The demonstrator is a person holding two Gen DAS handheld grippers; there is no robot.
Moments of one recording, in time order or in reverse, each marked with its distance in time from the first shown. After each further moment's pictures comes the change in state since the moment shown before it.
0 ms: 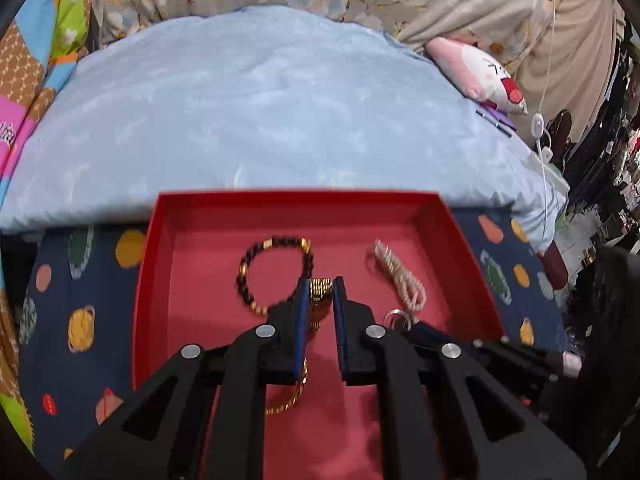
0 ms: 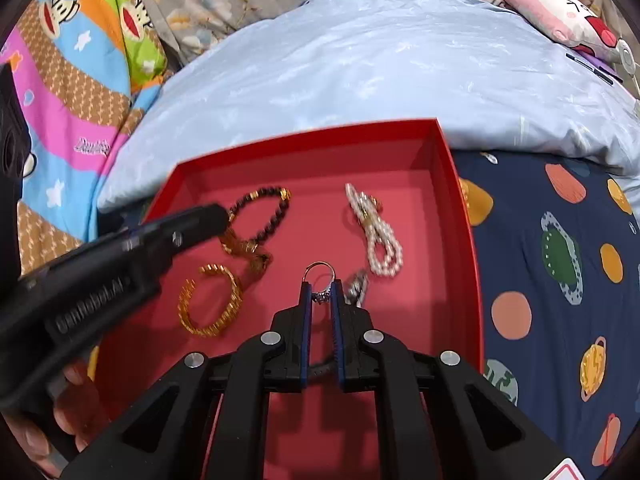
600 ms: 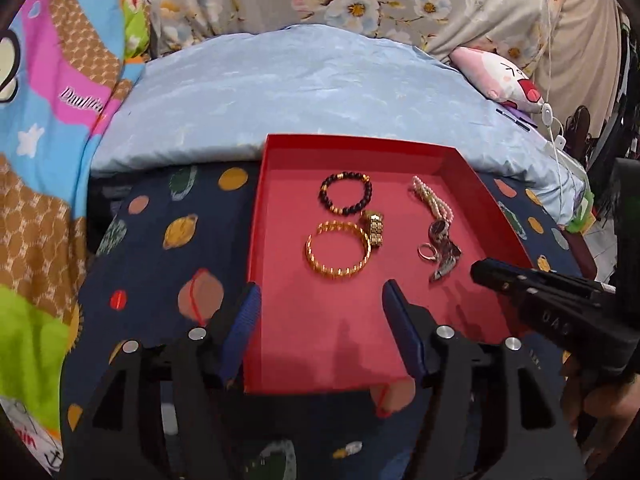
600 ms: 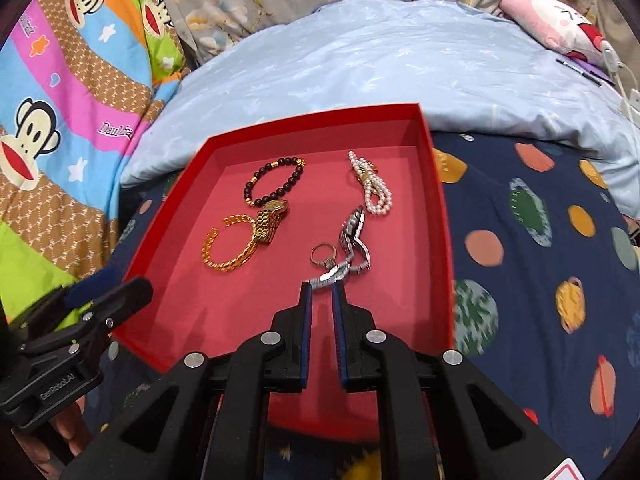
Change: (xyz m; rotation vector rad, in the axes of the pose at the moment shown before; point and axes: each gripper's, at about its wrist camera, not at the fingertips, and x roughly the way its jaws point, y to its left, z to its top) left arm -0.087 0.017 -0.087 -0.016 -0.081 0.151; right arm -0.054 0.001 -0.050 -0.031 -0.044 0.014
